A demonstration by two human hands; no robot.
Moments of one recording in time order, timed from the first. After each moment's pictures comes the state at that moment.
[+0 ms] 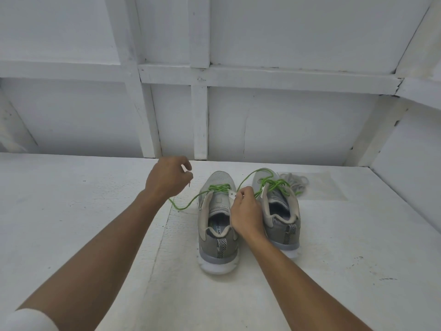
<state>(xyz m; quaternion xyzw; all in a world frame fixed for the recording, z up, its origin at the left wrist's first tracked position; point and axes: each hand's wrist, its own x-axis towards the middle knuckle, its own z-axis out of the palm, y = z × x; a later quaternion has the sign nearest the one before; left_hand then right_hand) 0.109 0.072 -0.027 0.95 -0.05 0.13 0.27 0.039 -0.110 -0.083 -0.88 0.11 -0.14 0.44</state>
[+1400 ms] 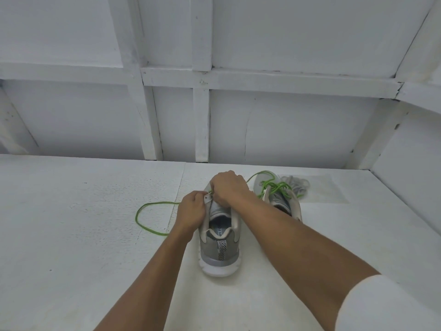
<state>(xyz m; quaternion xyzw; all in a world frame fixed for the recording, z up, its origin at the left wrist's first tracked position) 0.069 0.023 -0.086 0.82 0.06 0.03 0.56 0.110 -0.085 -0.044 -1.00 -0.09 0.00 0.00</state>
